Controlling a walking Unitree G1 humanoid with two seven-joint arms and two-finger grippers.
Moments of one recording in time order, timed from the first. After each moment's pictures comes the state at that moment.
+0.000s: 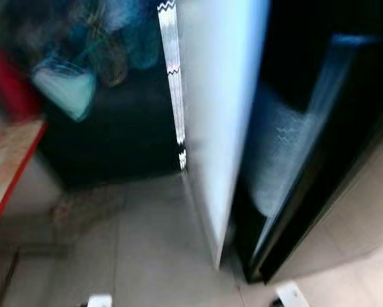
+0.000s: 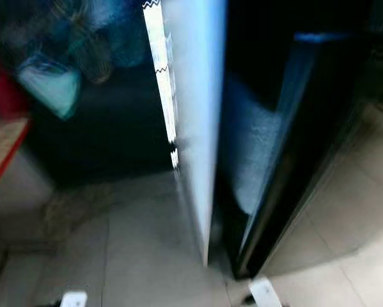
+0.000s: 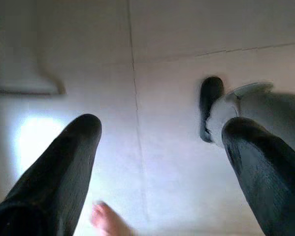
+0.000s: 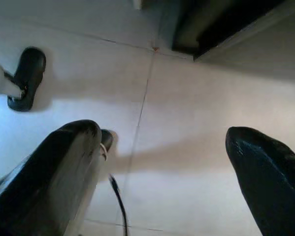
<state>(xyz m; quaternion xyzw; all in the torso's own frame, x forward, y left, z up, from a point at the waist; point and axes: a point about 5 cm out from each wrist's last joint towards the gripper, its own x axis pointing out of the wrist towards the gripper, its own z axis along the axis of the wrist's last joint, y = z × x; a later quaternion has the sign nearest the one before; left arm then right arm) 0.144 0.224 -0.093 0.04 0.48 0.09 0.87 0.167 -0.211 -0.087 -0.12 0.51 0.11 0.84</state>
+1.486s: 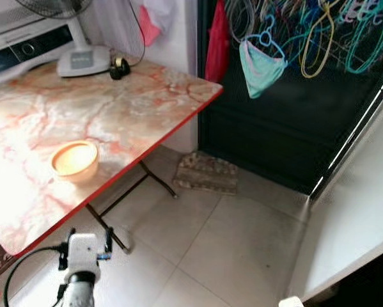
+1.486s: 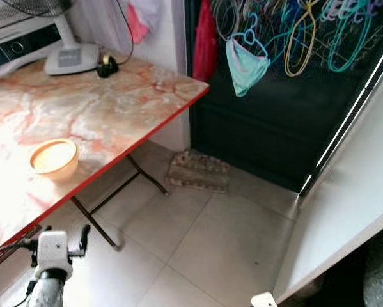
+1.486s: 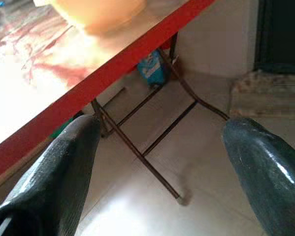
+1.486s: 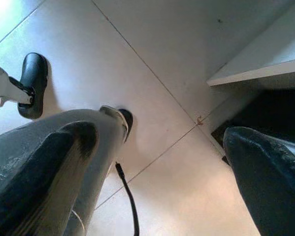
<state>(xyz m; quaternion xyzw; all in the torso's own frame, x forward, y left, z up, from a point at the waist) 0.222 0.232 0.019 0.13 0.05 0.11 0.98 0.132 -0.215 -0.099 -0.08 0.53 0.08 0.84</state>
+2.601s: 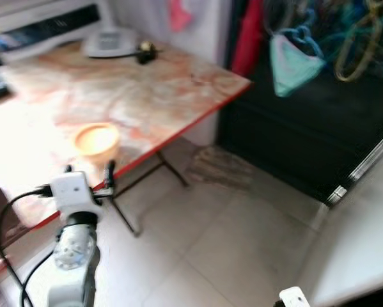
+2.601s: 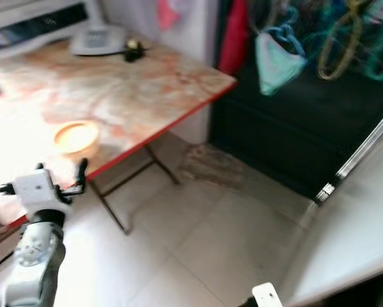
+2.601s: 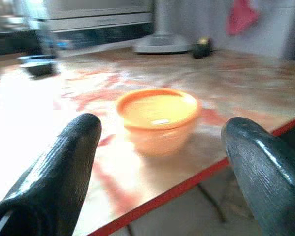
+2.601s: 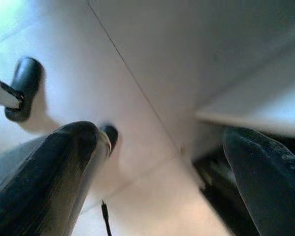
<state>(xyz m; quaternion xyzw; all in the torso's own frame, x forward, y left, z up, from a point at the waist) 0.266 0.211 0.144 0.02 -0.10 0.11 0.99 0.147 -0.220 -0.091 -0.09 0.49 0.08 0.86</state>
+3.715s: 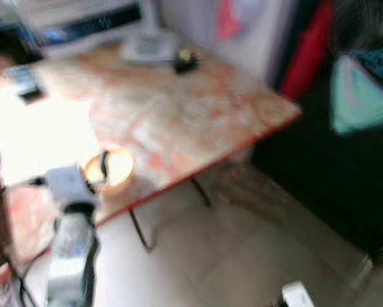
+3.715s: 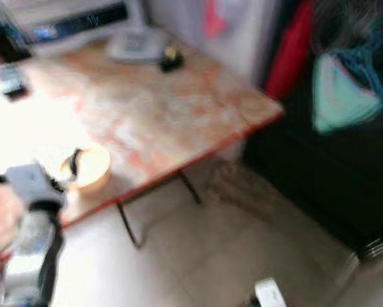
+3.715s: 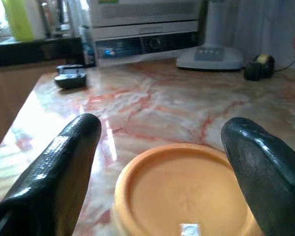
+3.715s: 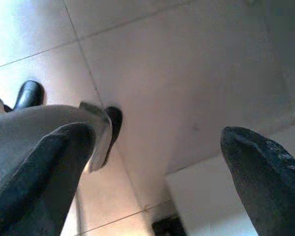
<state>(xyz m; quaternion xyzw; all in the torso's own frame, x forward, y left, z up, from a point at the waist) 0.271 0.211 0.163 0.01 -0.13 0.13 0.98 0.148 -0.224 -0.090 -0.08 0.49 0.08 0.86</state>
